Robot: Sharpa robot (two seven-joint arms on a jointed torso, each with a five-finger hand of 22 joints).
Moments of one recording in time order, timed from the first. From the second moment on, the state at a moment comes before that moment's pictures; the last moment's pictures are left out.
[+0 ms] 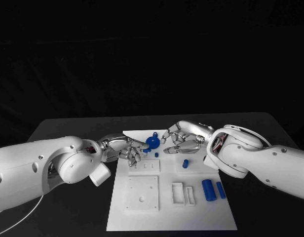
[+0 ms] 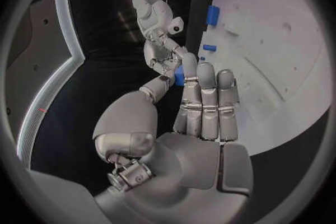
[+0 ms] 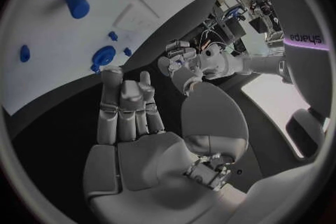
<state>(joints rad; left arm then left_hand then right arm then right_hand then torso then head) 1.43 -0.86 -0.20 1.59 -0.20 -0.02 -0.06 0.88 0.03 0.64 -0.20 0.06 1.04 0.10 0.48 0.46 1.43 -0.04 0.39 0.39 1.18 -0.11 1.00 0.65 0.06 0.94 -0.13 0.87 1.30 1.27 -0.81 0.02 1.58 -1.29 -0.23 0.01 1.00 -0.16 0.55 -0.24 0.37 0.92 0.12 0.26 0.45 1.03 0.03 1.21 1.06 1.31 -0.09 1.20 1.03 0.22 1.30 -0.04 0.73 1.31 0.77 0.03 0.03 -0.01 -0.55</state>
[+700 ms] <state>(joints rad) 1.43 -0.86 -0.20 1.58 -0.17 -0.02 -0.05 0.86 0.03 0.64 -0.20 0.06 1.05 0.09 0.48 0.47 1.43 -0.04 0.39 0.40 1.18 -0.11 1.00 0.66 0.06 0.94 -0.13 0.88 1.30 1.27 -0.82 0.02 1.56 -1.21 -0.24 0.02 1.00 -0.15 0.55 -0.25 0.43 0.92 0.12 0.26 0.45 1.03 0.03 1.21 1.06 1.31 -0.09 1.20 1.03 0.22 1.29 -0.04 0.73 1.31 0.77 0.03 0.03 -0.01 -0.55</state>
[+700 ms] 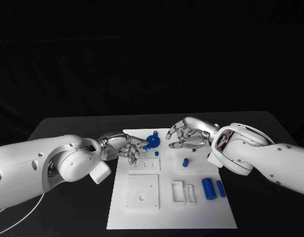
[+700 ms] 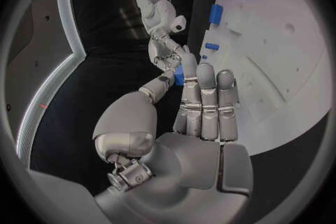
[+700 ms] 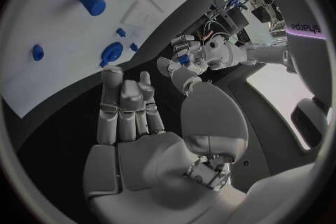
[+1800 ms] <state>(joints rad) 1.41 -0.89 -0.20 1.62 0.11 0.15 0.23 0.86 0.09 0.65 -0.20 0.05 0.99 0.10 0.45 0.56 1.32 0.00 0.39 0.43 1.10 -0.07 0.99 0.64 0.06 0.88 -0.12 0.87 1.27 1.27 -0.82 0.02 1.54 -1.18 -0.25 0.03 1.00 -0.15 0.54 -0.24 0.43 0.91 0.12 0.26 0.45 1.03 0.03 1.21 1.06 1.31 -0.09 1.20 1.03 0.22 1.29 -0.04 0.73 1.31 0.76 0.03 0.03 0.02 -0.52</state>
